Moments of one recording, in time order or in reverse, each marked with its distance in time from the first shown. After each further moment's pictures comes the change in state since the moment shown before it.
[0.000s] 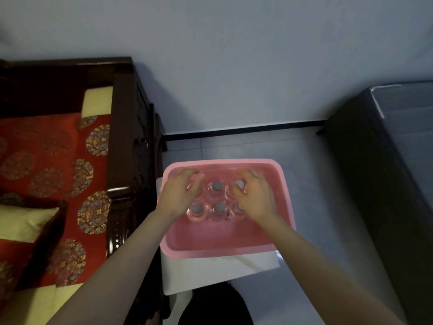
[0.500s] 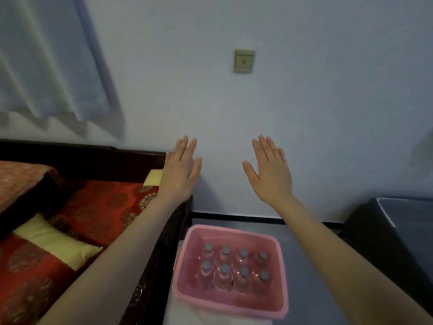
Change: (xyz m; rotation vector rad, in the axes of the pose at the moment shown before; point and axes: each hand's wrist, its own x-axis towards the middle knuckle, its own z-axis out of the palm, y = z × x) left_hand -0.035 0.166 -0.177 0.168 0.587 0.284; right_hand 0.019 -0.137 -0.217 -0.207 0.382 -0.541
